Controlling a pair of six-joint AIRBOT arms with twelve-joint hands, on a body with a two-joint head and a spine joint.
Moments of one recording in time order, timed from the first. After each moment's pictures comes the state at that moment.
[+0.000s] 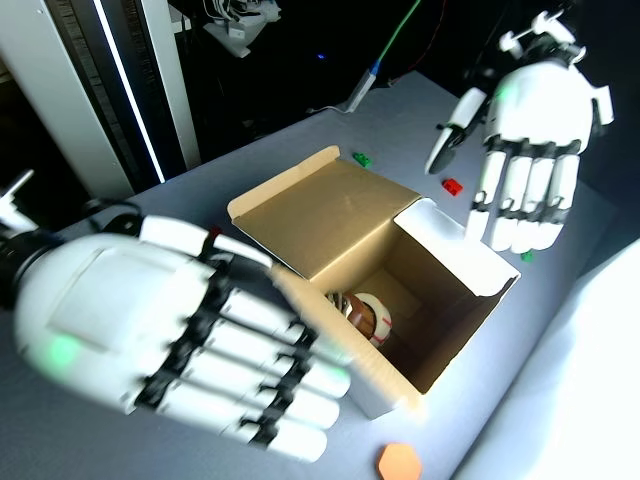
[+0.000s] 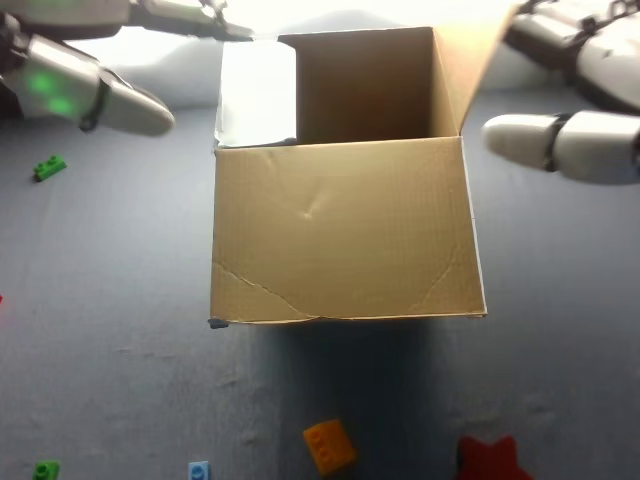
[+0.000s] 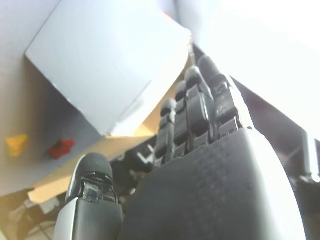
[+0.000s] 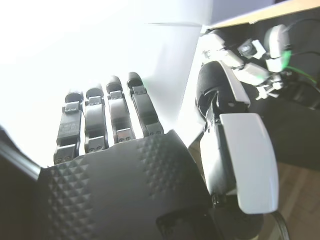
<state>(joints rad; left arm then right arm) -0.04 -1.05 1.67 1.79 -0.82 -0.33 -0.24 -0.90 0.96 0.37 0.53 -1.28</state>
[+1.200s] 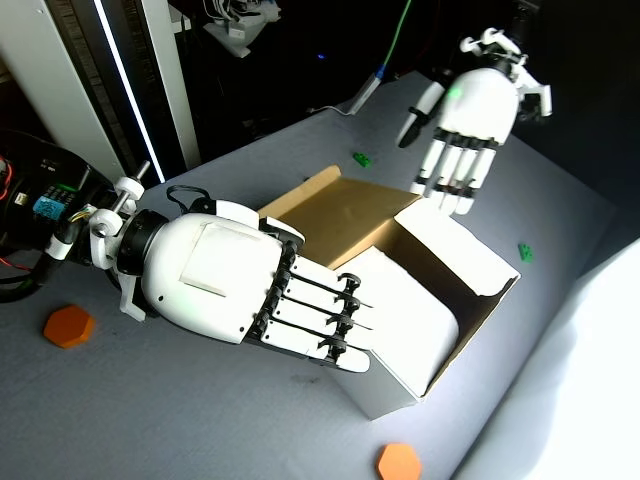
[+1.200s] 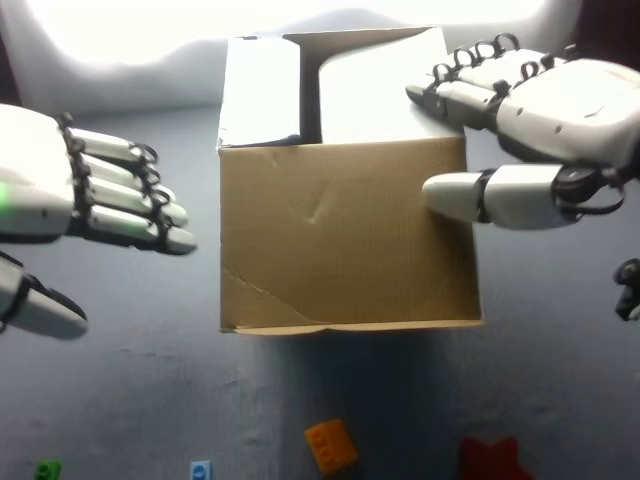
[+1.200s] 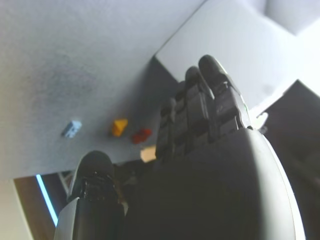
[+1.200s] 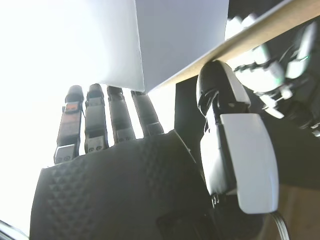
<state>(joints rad) 0.35 -0.87 1.44 1.67 -0.91 -0.15 -0.21 -0.97 0.97 0.53 0.39 -1.44</state>
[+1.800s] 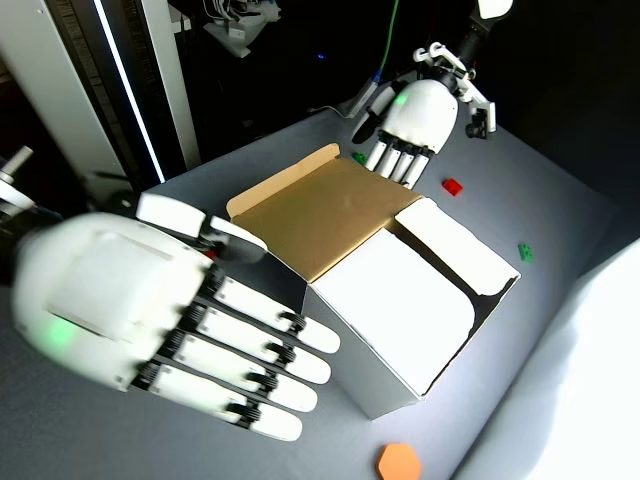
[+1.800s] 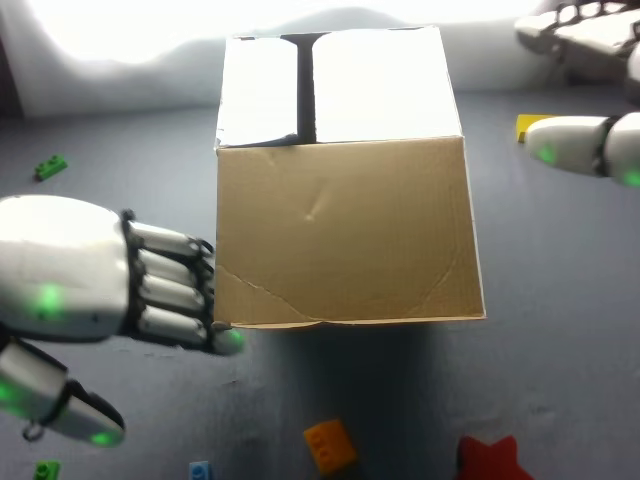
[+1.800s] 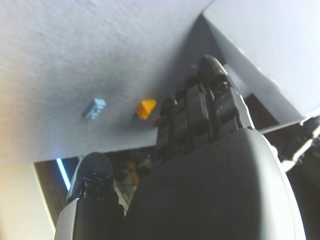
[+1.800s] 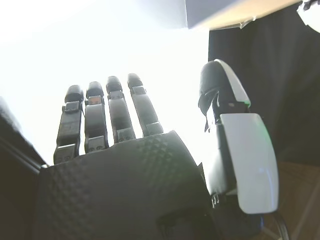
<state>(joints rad) 0.49 -0.86 1.26 1.56 -0.85 -0.02 -0.20 -0.70 0.82 0.55 0.41 -1.33</state>
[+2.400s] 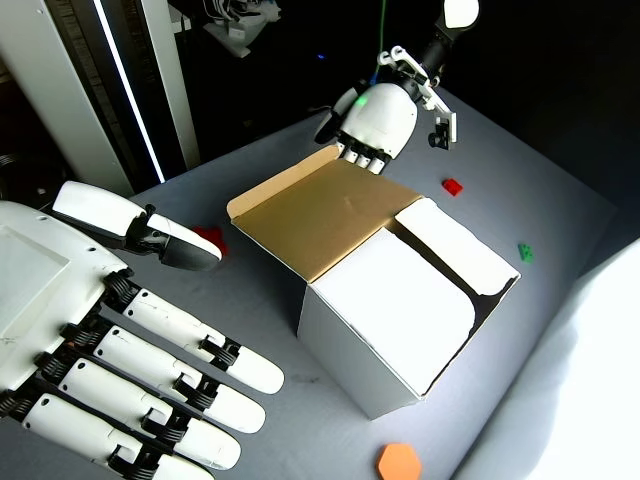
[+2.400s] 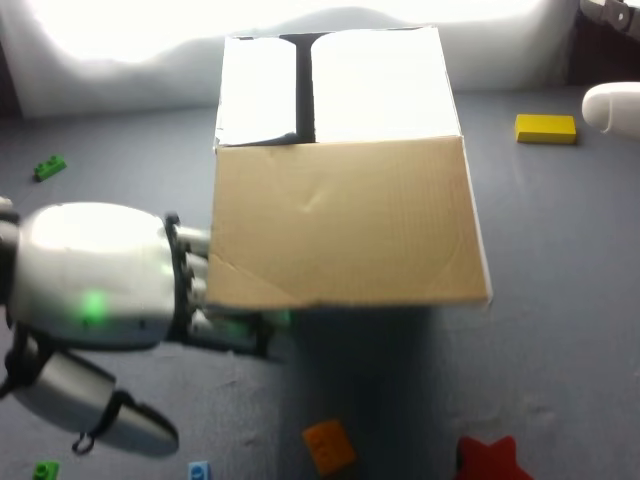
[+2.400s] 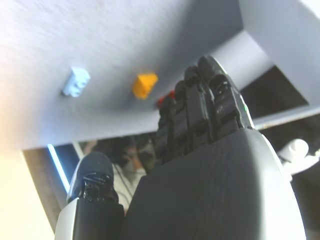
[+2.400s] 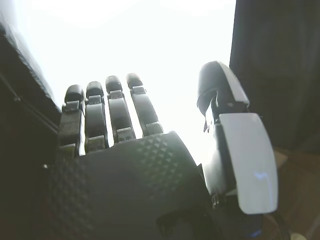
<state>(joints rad) 0.45 -0.85 1.17 1.50 -0.81 -0.05 -0.21 -0.65 0.81 0.61 0.46 -1.33</state>
